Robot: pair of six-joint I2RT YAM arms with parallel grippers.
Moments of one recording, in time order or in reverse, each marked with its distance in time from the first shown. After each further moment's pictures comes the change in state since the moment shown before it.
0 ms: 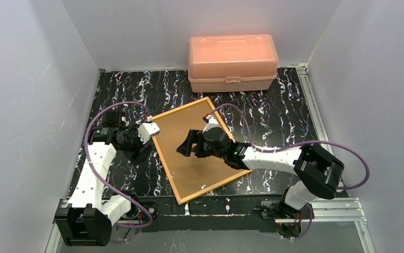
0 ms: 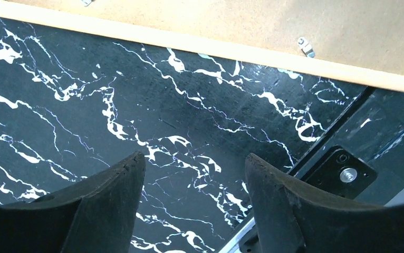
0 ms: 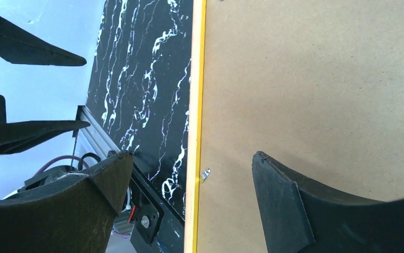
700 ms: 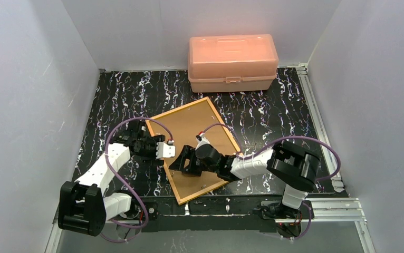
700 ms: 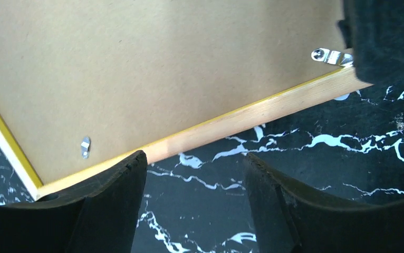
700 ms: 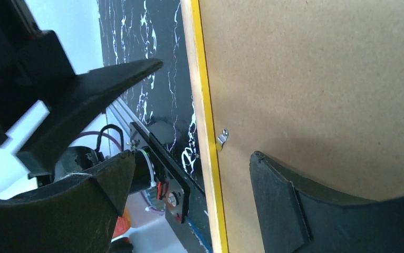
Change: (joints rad) left arm -0.159 0.114 -0.249 0.378 0.096 0.485; right arm 0.100 0.205 -0.064 0.219 -0.054 0.305
